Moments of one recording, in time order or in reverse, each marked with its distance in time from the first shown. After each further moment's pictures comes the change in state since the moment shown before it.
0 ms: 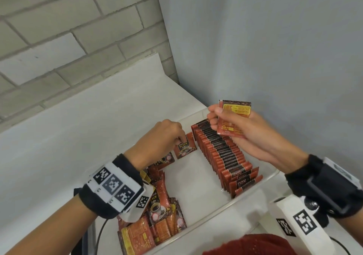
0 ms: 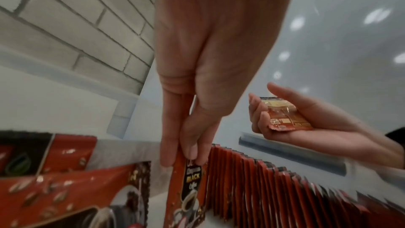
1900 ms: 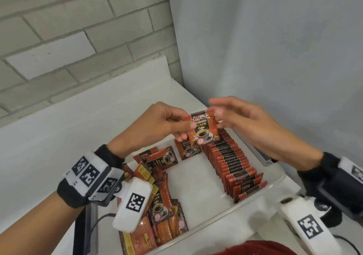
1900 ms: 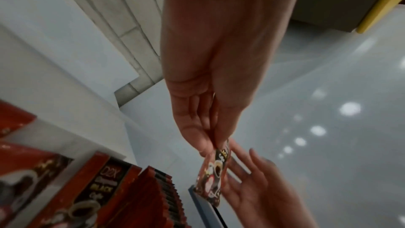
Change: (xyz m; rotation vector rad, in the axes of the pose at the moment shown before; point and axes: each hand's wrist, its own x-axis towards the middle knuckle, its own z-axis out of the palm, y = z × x) left_hand -0.022 0.015 -0.053 -0.884 0.121 -0.162; right_hand 0.003 -0.017 0.008 -0.449 -0.146 -0.182
